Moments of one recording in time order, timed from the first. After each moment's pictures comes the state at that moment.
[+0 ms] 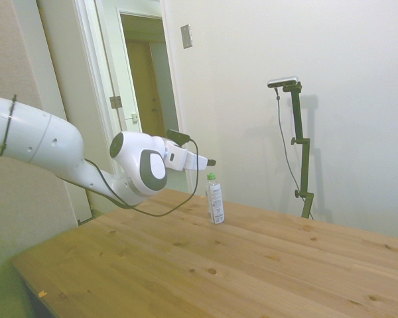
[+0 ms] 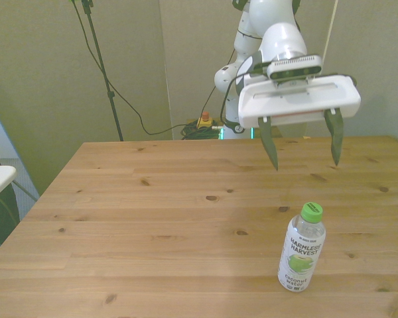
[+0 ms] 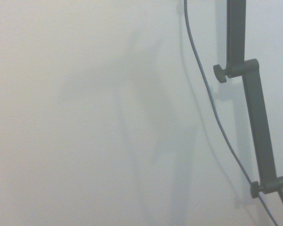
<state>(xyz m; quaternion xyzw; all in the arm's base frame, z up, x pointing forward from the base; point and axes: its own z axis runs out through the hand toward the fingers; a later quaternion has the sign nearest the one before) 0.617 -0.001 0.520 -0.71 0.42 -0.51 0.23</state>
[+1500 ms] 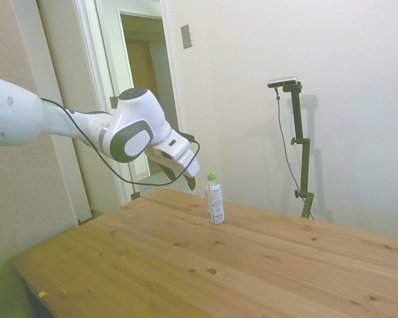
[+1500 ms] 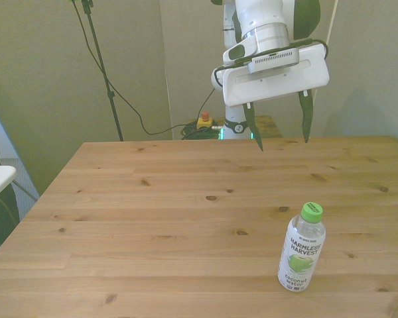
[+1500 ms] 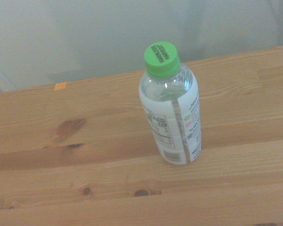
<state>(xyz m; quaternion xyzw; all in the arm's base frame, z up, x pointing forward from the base) 0.564 -0.032 0.539 -0.86 0.43 -0.21 0.19</state>
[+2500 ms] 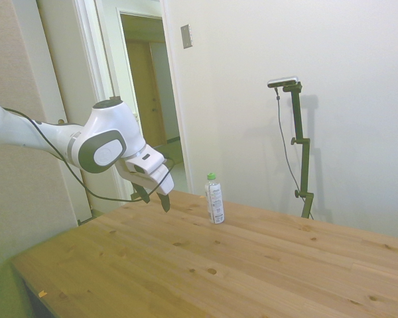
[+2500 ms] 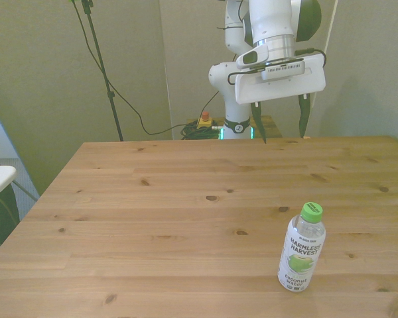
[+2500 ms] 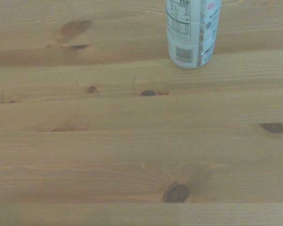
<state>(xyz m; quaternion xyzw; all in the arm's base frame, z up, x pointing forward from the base) 0.502 0.010 0.502 -0.90 0.40 -0.14 0.13</state>
